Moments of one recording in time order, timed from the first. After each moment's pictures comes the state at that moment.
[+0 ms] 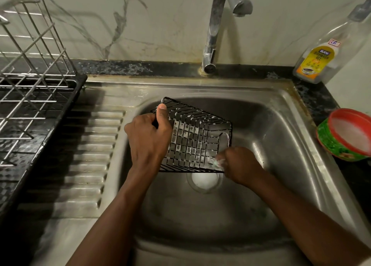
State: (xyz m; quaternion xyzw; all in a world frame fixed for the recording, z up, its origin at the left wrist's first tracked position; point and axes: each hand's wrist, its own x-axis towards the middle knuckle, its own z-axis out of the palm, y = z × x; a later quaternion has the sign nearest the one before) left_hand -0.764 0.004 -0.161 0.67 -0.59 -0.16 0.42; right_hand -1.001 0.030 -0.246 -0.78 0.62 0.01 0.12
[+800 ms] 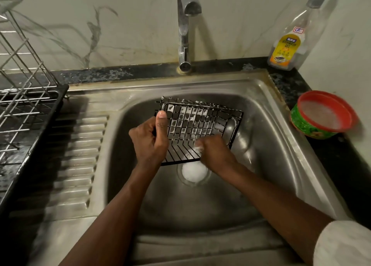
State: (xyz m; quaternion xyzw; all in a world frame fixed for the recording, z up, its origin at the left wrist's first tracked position) left_hand -0.791 0.008 -0.193 0.50 -0.66 -0.16 0.53; right_hand -0.975 0.030 -0.253 -0.69 0.68 -0.14 0.21
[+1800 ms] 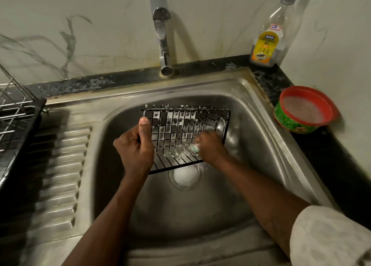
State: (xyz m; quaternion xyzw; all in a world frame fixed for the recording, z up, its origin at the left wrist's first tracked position) left_hand -0.796 0.007 -0.197 0.50 -0.64 -0.18 0.55; right_hand -0.999 0.008 -0.265 -0.64 0.73 -0.11 0.22
